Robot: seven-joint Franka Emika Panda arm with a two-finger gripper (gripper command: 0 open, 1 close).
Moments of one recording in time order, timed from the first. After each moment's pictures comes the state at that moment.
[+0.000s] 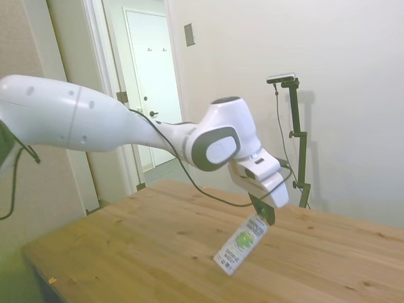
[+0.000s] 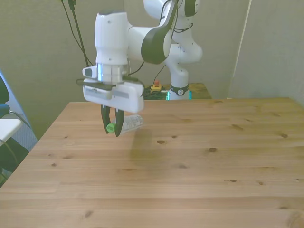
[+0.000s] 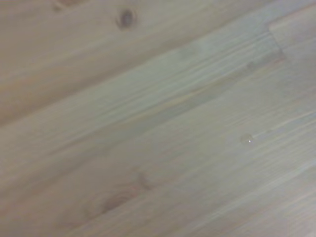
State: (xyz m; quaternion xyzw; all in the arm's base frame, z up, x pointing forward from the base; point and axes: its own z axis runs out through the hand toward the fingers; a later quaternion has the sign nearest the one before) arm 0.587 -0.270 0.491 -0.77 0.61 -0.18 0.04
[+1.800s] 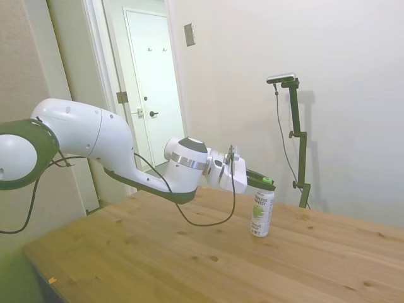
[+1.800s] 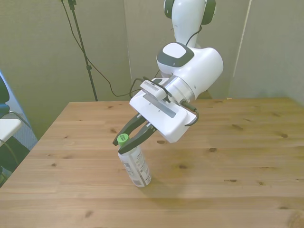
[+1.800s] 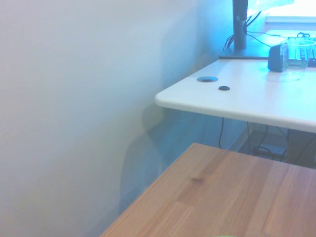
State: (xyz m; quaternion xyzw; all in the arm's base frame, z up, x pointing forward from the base) arm 0.688 -0.140 0.430 -0.49 0.69 -0.53 -0.04
